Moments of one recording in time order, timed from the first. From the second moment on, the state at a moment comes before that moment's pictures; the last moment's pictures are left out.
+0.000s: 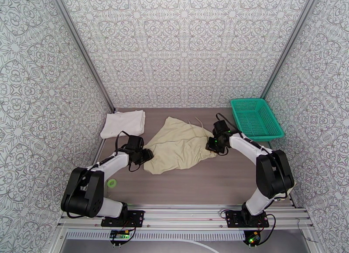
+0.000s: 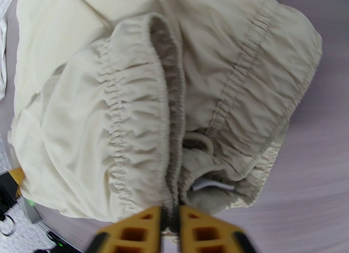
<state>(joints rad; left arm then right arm) -0.18 1.45 0.70 -0.33 0.21 -0.64 0.32 1.69 1.16 -0.67 -0.24 0.59</state>
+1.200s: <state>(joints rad) -0.19 1.19 0.56 -0.41 0.25 -0.67 0.27 1.24 0.90 -0.81 -0.33 0.68</state>
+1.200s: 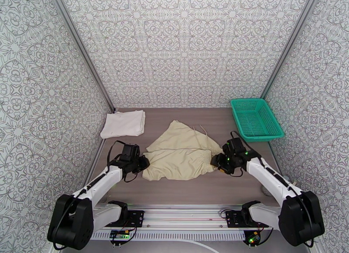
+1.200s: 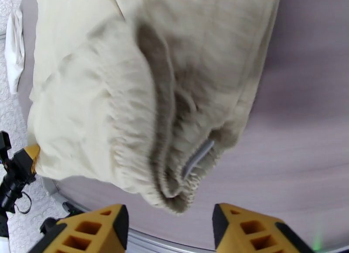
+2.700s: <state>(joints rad) -0.09 1.65 0.87 -0.52 0.24 -0.55 0.33 1.86 1.24 -0.76 -0.34 0.22</state>
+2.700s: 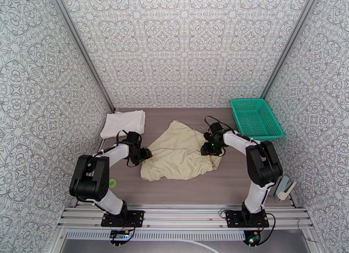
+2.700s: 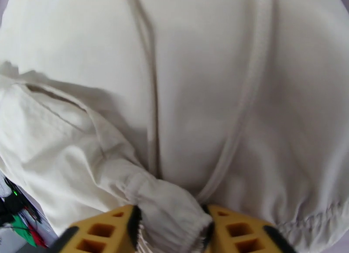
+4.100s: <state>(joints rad) -0.07 1.83 2.02 -0.33 0.36 -0.34 0.14 1.73 1.84 -0.32 -0.31 -0.08</state>
